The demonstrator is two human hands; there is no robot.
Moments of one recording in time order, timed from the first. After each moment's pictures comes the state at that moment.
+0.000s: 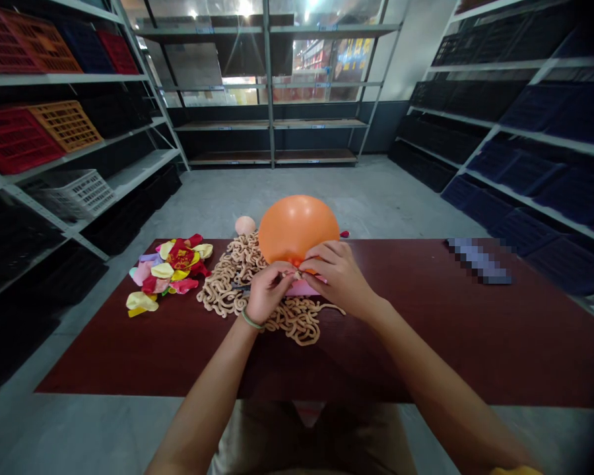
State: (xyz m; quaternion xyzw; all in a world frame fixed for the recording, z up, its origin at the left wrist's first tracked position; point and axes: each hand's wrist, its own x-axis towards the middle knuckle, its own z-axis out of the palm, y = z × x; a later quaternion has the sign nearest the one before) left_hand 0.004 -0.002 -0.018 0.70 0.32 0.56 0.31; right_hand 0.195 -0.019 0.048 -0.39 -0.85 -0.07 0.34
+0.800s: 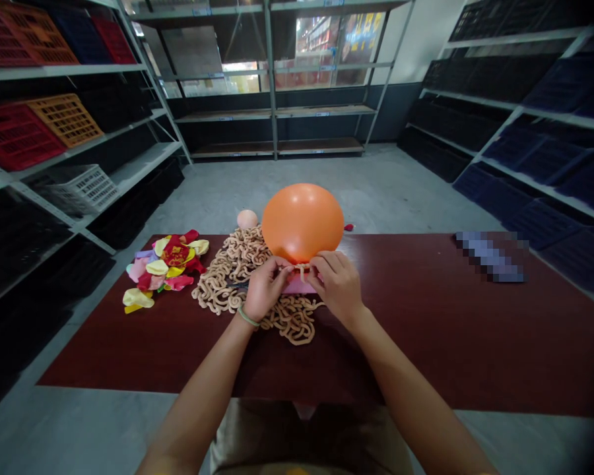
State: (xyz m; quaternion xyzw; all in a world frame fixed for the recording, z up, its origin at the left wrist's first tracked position) left_hand 0.014 0.001 -0.021 0.70 0.43 0.49 0.30; right_hand 0.199 -0.017 0.002 -0.47 -0.78 -0.15 0.39
